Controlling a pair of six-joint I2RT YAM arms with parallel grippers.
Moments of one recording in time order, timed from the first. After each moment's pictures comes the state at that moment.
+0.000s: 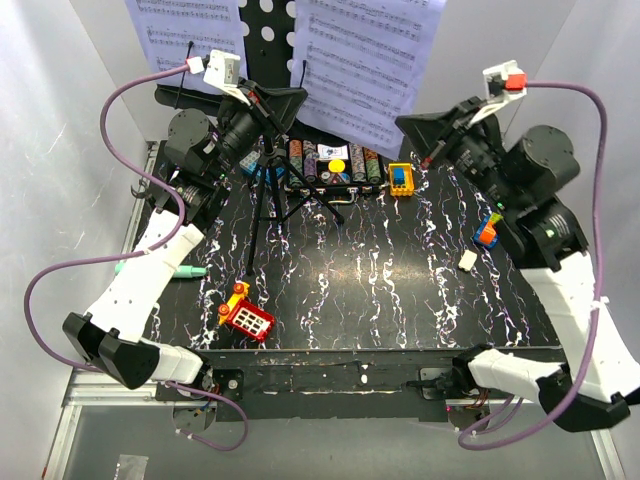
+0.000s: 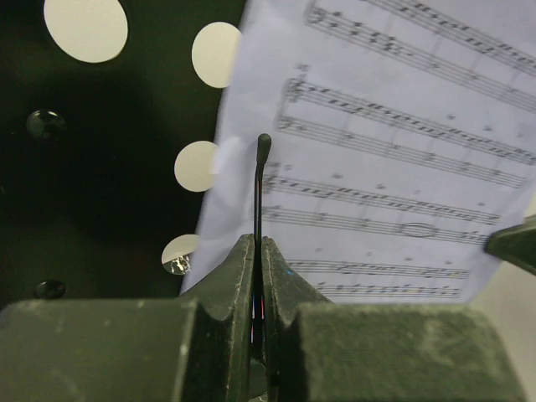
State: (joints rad) left arm -0.49 1.37 1.58 0.16 0.22 -0.39; right arm 0.53 1.14 1.63 -0.27 -0.20 0.31
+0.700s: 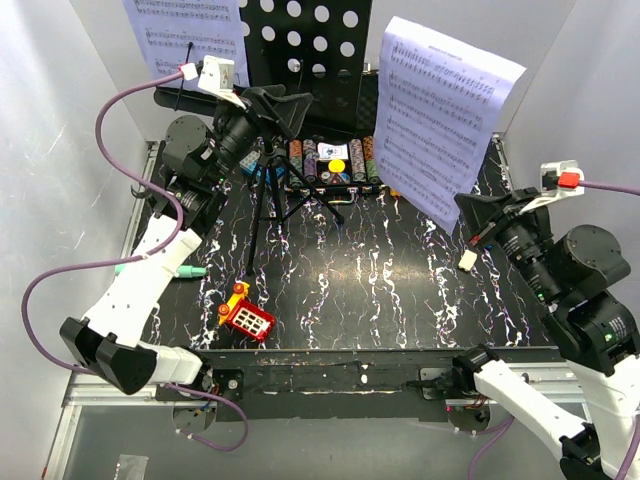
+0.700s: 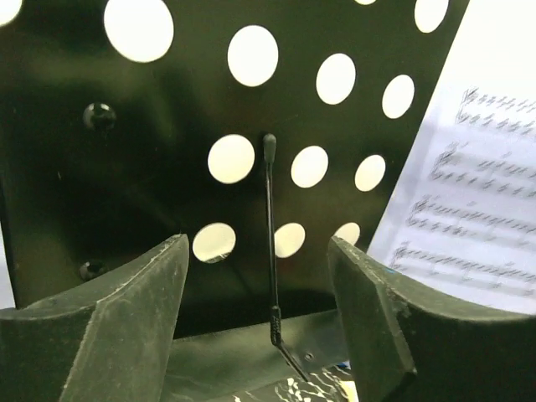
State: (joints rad) left arm -0.49 1.35 1.54 0.18 0.17 -0.36; right arm 0.53 0.67 1.33 -0.57 0.08 0.31
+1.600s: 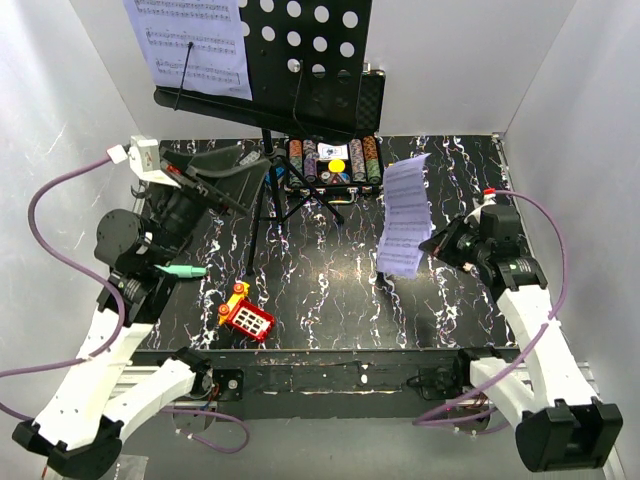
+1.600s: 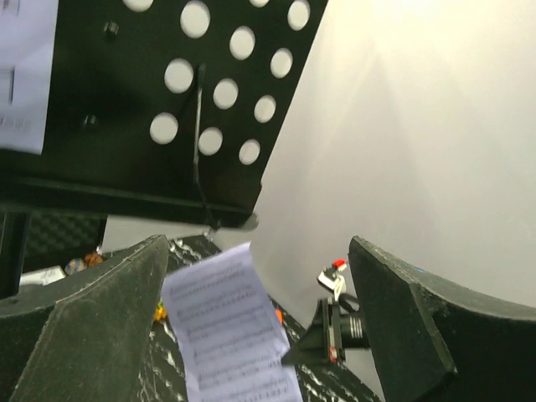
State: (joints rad) left arm -0.49 0.85 1.19 0.13 0.16 -0.53; right arm 0.14 0.86 0.80 -0.57 -0.33 0.63
